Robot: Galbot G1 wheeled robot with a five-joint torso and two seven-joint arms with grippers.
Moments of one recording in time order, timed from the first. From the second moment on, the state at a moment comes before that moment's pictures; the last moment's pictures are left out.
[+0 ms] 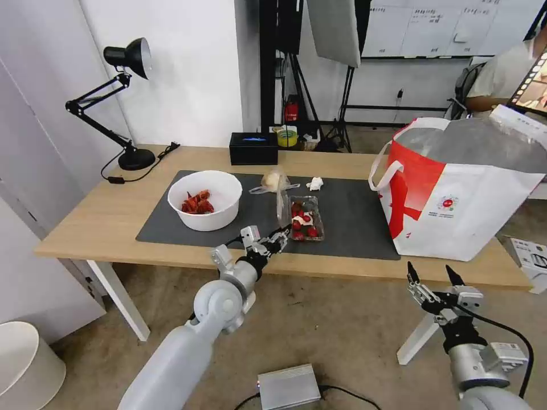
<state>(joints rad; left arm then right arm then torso) 0.95 -1.27 -0.03 -1.78 -1.07 0.19 -0.14 -1.72 1.30 0.77 2.14 0.38 0.03 0.02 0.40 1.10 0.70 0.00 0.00</state>
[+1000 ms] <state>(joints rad) 0.92 -1.32 0.03 -1.69 -0.80 0.06 0.00 -1.72 1.30 0.78 2.13 0.42 0.05 0.01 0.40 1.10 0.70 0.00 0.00</state>
